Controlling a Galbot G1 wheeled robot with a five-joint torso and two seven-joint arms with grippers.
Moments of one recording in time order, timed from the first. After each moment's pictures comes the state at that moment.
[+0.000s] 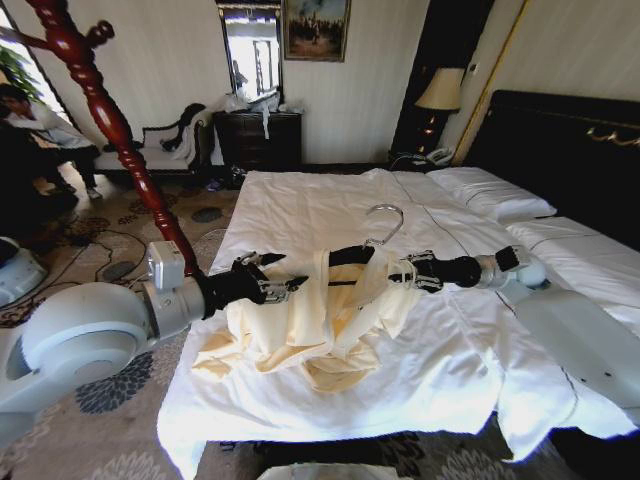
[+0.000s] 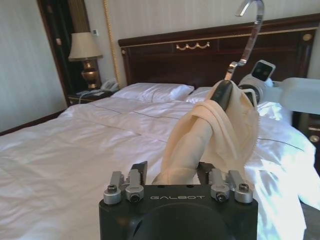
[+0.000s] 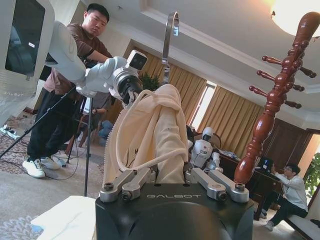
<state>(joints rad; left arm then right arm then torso) 0.57 -0.24 -0.15 -2.50 -1.44 0.54 -0.08 -0.60 0.52 0.14 1.59 1.07 0.32 -1.39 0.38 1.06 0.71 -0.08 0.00</state>
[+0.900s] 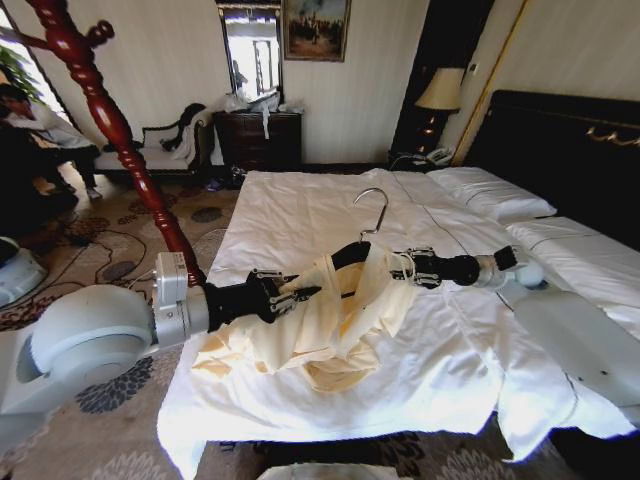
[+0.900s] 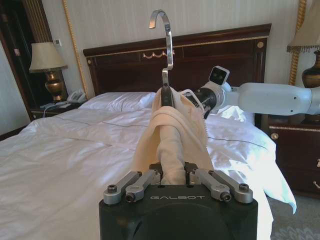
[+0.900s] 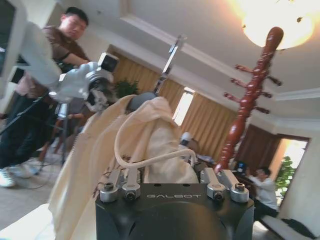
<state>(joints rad) 0.59 -0.26 -0.14 -2.50 -1.35 0.51 0.08 -0.59 0.53 0.14 1.56 1.10 0.35 -1.29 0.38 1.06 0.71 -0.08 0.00</state>
